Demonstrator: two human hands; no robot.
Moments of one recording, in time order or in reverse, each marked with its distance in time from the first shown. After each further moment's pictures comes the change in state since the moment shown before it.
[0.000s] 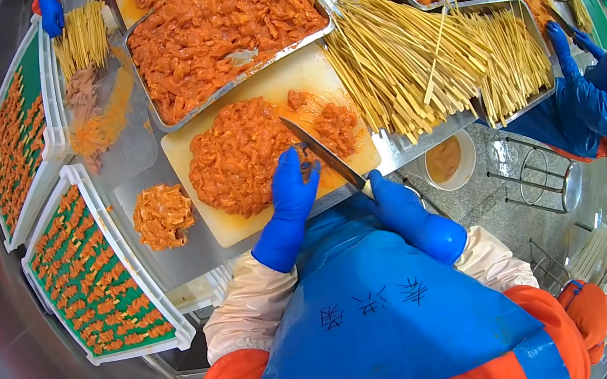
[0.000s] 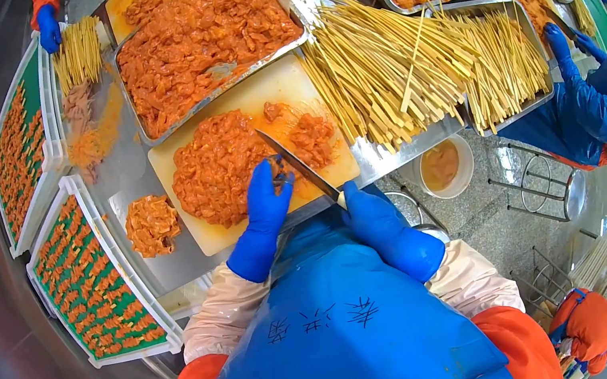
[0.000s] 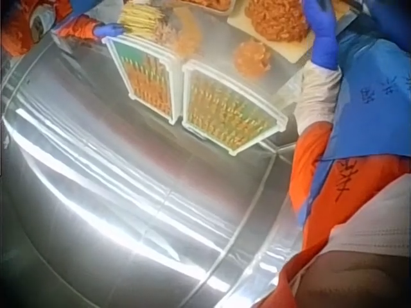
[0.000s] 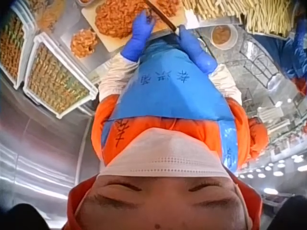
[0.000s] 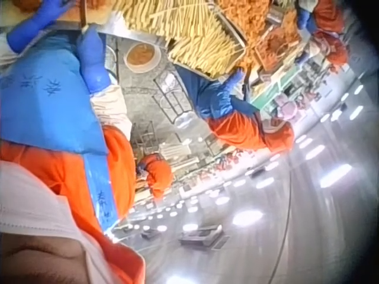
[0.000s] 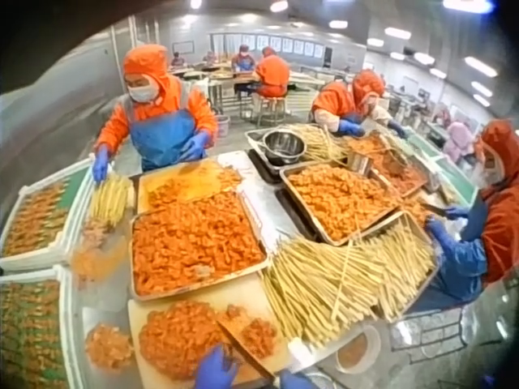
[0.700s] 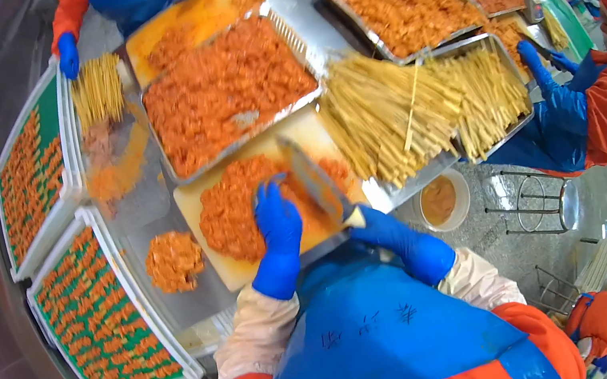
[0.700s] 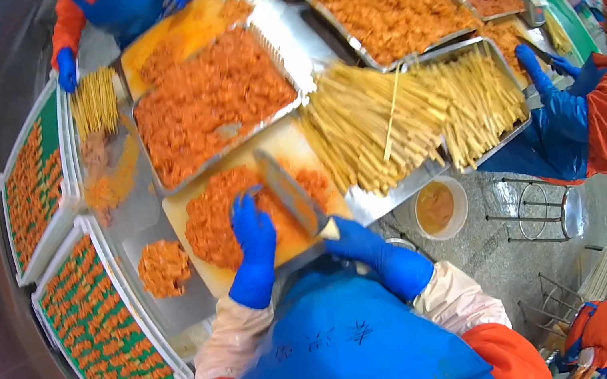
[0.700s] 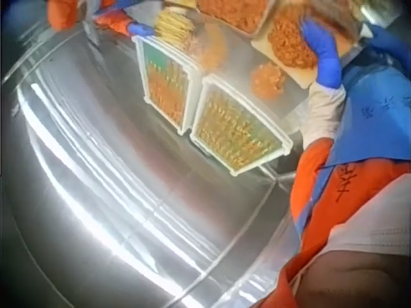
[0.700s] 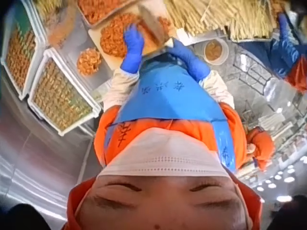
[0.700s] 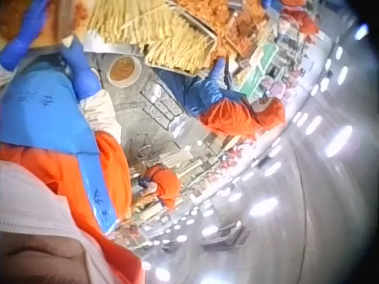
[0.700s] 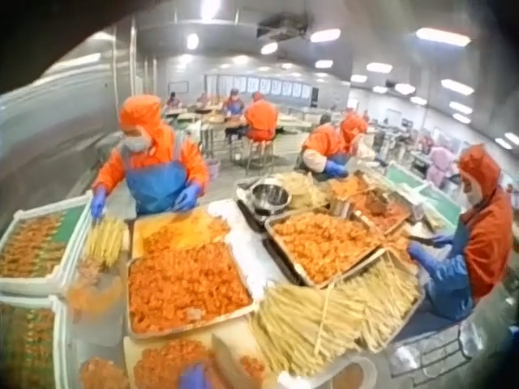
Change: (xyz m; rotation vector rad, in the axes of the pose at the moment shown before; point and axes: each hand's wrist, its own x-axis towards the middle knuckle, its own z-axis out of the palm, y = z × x) left_hand 0.043 0.033 -0.022 0.249 0.241 0.229; right_hand 0.028 0.004 -0.011 0.857 -0.176 0.037
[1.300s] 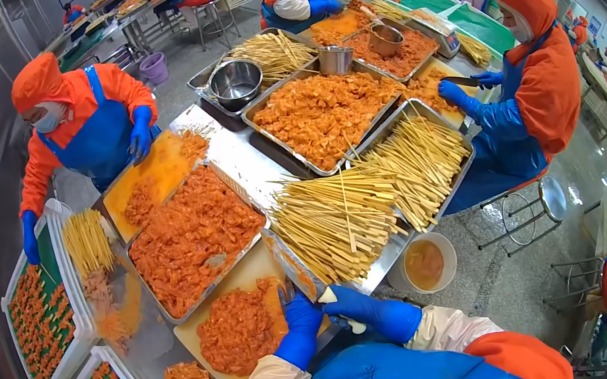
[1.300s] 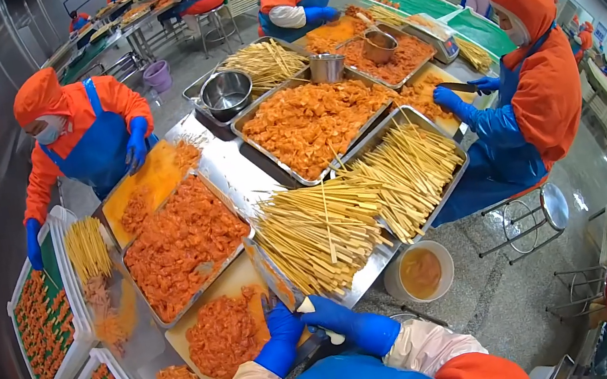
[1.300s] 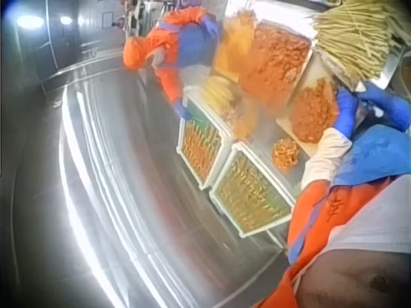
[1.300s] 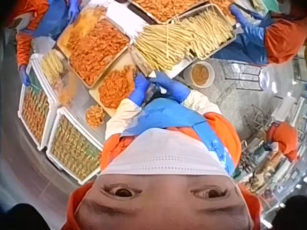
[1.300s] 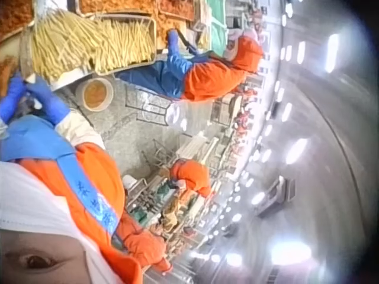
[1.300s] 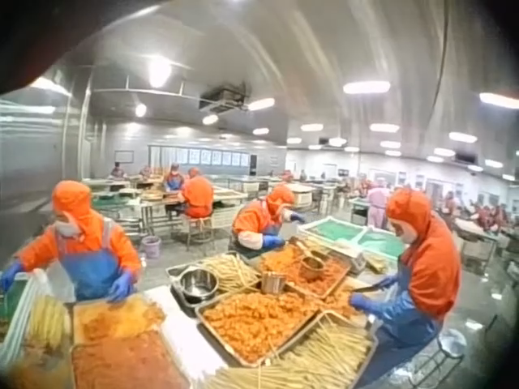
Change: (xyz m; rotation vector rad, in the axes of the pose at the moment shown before) left_hand -0.015 0.003 0.076 0.292 -0.483 0.158; right_hand 0.018 -0.014 -0.012 0.225 0.062 -0.049
